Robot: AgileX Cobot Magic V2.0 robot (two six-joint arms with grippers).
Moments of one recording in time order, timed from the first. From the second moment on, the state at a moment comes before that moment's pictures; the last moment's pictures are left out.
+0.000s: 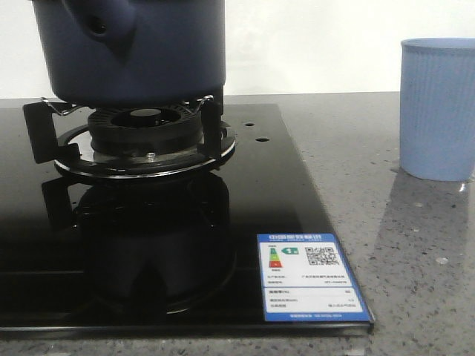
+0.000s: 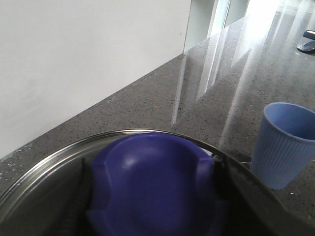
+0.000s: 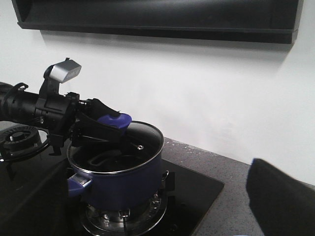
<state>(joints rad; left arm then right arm) -0.15 1.50 -1.13 -1.55 0.88 1.69 0.15 0.57 -0.89 0.77 0.54 -0.69</state>
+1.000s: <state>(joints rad) -0.15 1.30 -1.26 -1.55 0.96 1.70 0.19 0.70 -0.44 0.63 0.11 -0.70</state>
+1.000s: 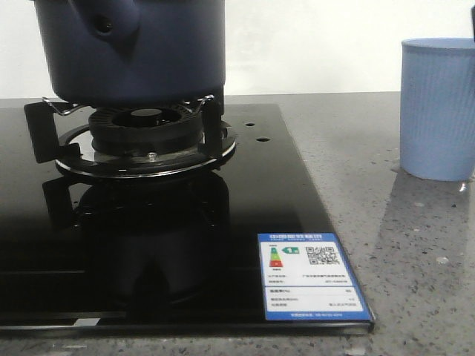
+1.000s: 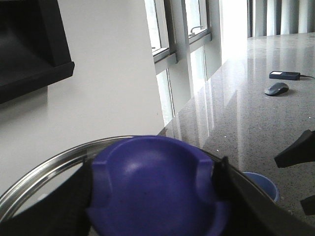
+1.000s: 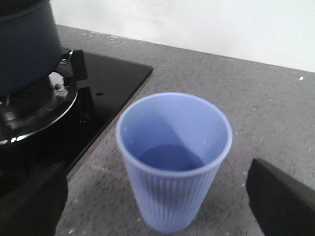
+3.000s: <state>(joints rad) -0.02 1.11 -1.26 -1.55 0.97 1.59 0.45 1.32 -1.37 0.38 0.41 -0.66</state>
